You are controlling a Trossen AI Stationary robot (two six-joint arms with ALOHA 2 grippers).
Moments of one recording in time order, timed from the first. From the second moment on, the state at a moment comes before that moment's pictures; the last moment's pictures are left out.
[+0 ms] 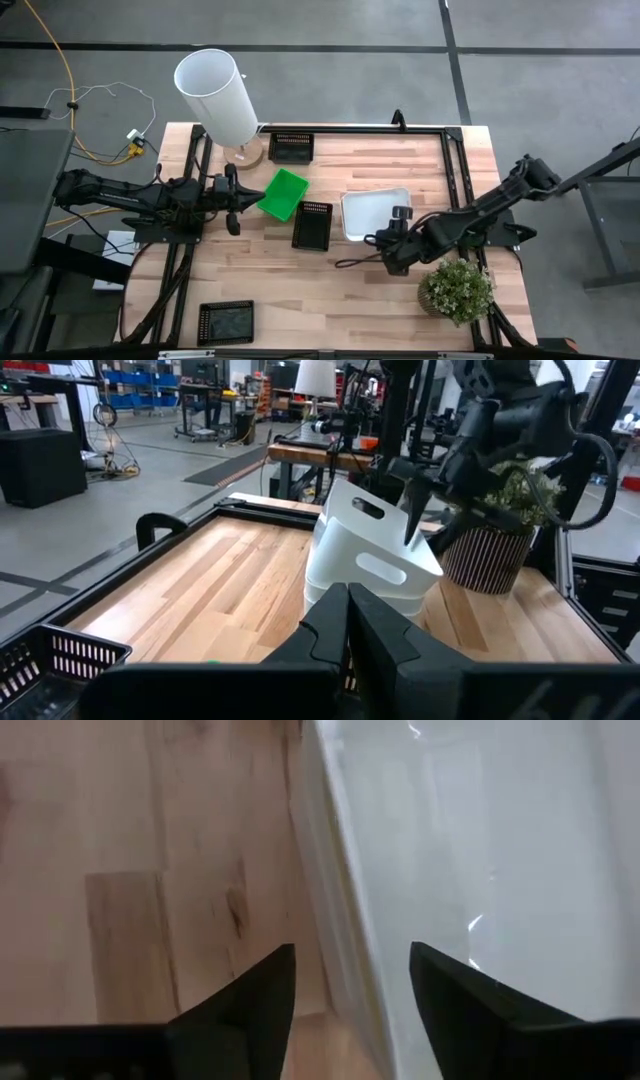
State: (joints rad) left arm 0.02 0.55 0.28 0.20 -0.27 -0.12; right arm 0.48 1.46 1.05 -0.93 0.42 0.46
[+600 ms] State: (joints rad) left arm 0.02 0.56 0.28 0.20 -0.27 -0.12; right arm 0.47 1.44 1.15 -1.01 0.46 0.42
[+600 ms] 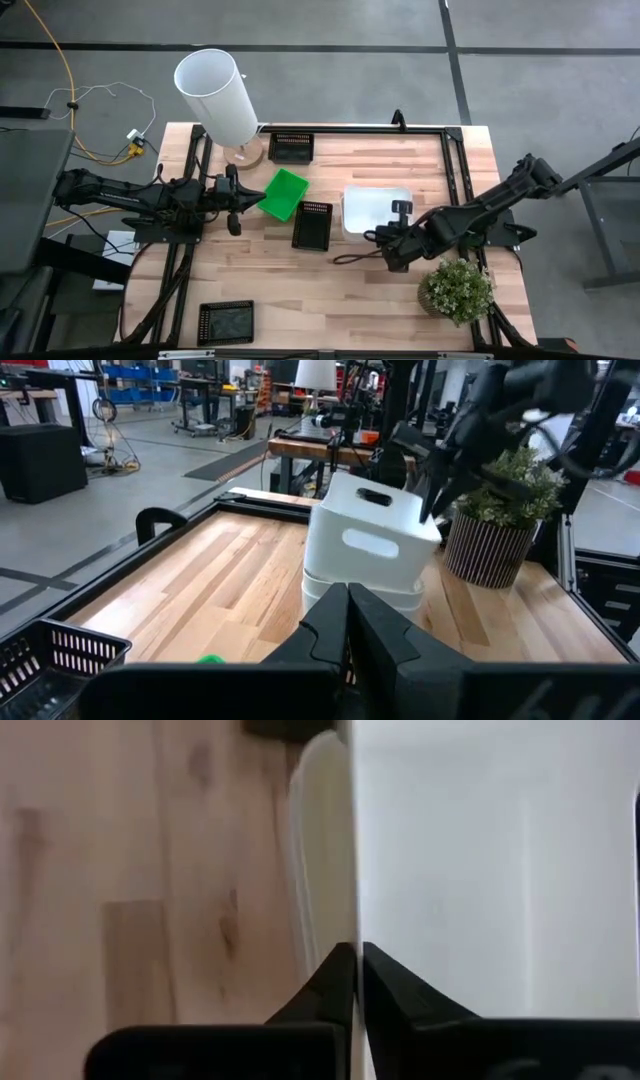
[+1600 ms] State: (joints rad) left arm 0.02 0.56 0.28 0.20 -0.27 -0.13; right arm 0.39 1.44 1.20 -1.05 0.39 0.44
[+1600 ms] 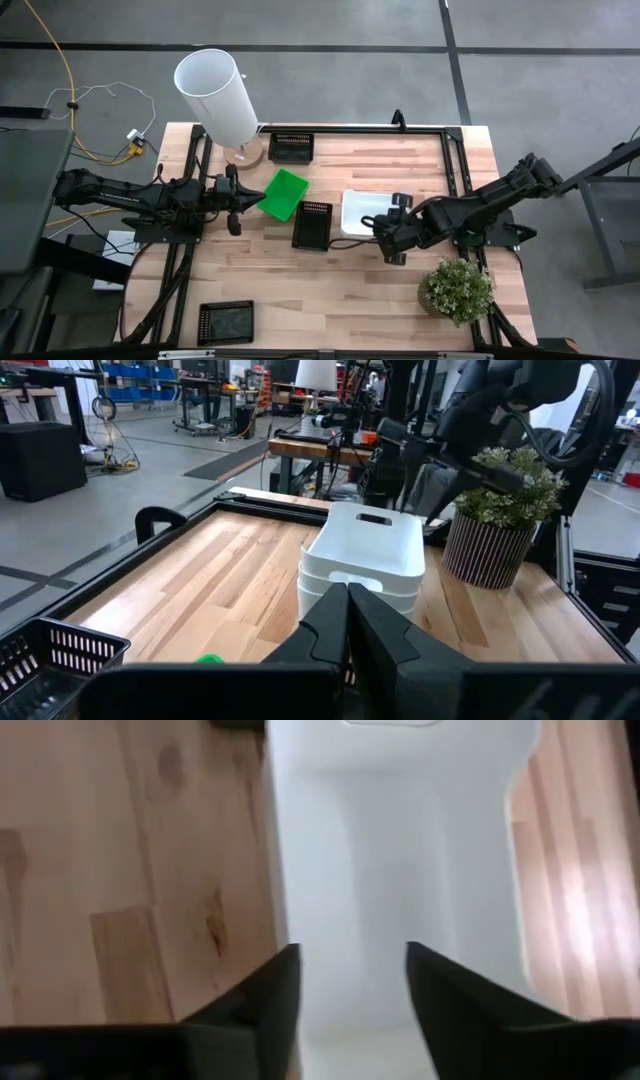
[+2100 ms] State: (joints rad) left arm 0.02 0.56 0.28 0.20 -0.27 -0.13; right arm 0.60 1.18 1.20 -1.24 0.79 0.77
